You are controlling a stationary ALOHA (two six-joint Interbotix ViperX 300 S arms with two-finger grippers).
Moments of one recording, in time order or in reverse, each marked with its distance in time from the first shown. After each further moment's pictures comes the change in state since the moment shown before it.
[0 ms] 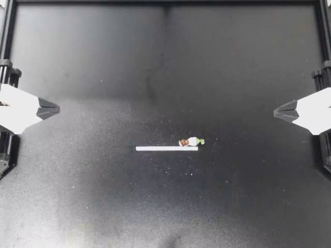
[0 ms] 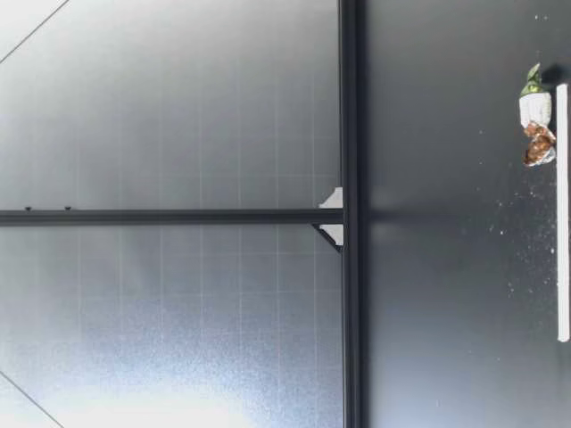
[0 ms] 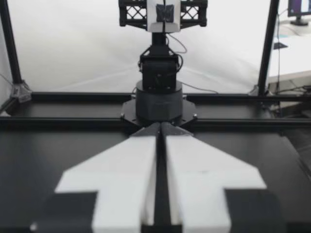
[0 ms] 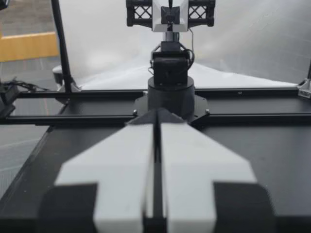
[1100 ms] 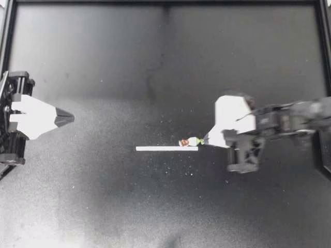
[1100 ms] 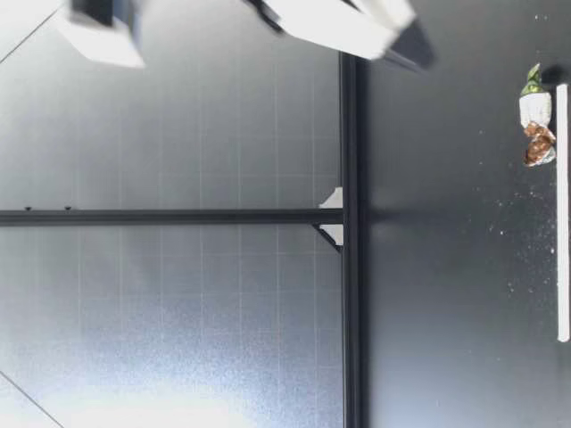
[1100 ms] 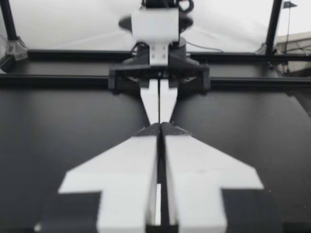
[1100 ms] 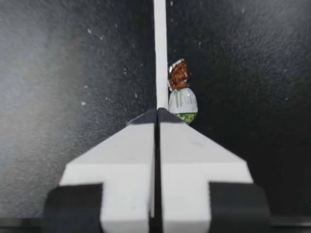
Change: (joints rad) left arm 0.005 0.097 0.074 0.000 -0.071 0.000; right arm -0.038 0.859 -0.307 -0.002 0.434 0.005
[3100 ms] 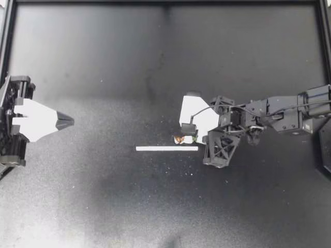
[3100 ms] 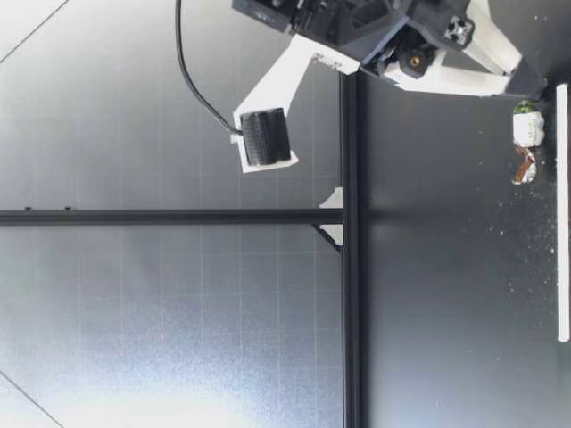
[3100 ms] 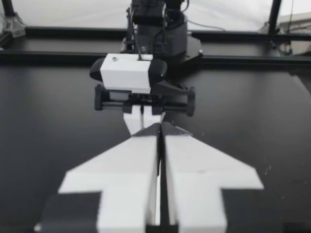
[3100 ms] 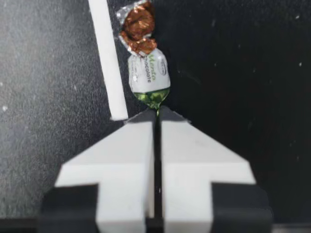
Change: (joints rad) left arm 0.000 0.003 0.046 -0.006 0.005 -0.002; right arm -0.055 0.259 -0.153 0.000 0.201 0.080
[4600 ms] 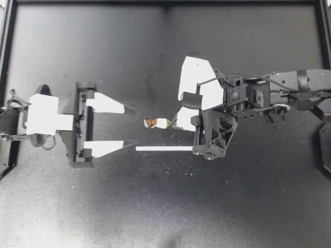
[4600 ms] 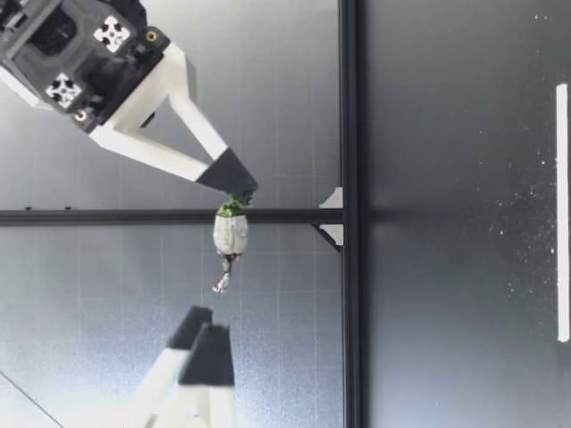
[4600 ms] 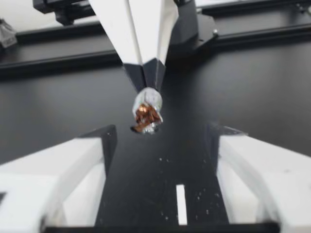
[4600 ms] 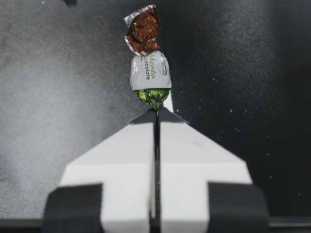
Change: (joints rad) left arm 0.002 0.620 -0.259 0.009 -0.310 0.156; right arm 0.031 -0.281 -0.232 0.048 0.143 -0.002
